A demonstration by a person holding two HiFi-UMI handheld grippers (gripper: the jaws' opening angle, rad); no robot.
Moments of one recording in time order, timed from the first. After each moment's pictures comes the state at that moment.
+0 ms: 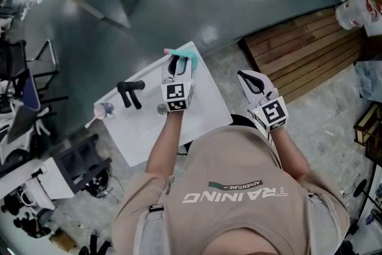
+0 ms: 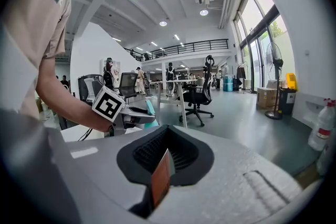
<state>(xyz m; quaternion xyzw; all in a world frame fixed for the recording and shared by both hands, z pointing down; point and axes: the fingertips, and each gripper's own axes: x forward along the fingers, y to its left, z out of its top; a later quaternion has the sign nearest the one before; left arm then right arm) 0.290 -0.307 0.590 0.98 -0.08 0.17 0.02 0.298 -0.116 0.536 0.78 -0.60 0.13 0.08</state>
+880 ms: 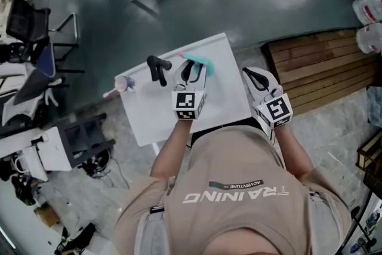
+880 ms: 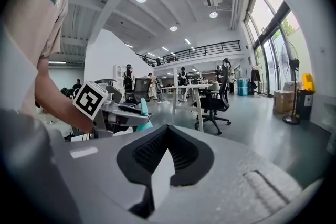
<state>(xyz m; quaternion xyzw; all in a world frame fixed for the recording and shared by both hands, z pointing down) 0.194 -0.309 0.537 0.98 -0.11 0.15 0.03 0.241 -0.172 0.513 0.74 -0.66 0.10 0.06</state>
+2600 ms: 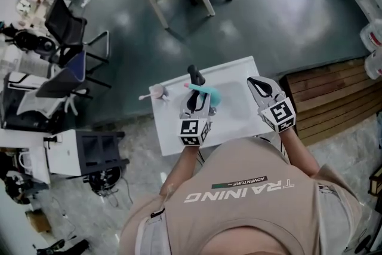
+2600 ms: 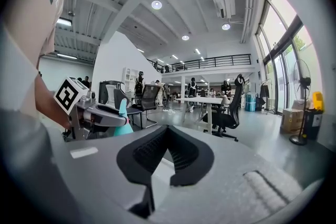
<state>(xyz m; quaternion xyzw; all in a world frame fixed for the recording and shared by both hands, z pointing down) 0.054 -0.346 0.486 0.98 -0.15 0.10 0.03 0.165 -0.240 0.458 0.72 -0.68 0.03 0.08</state>
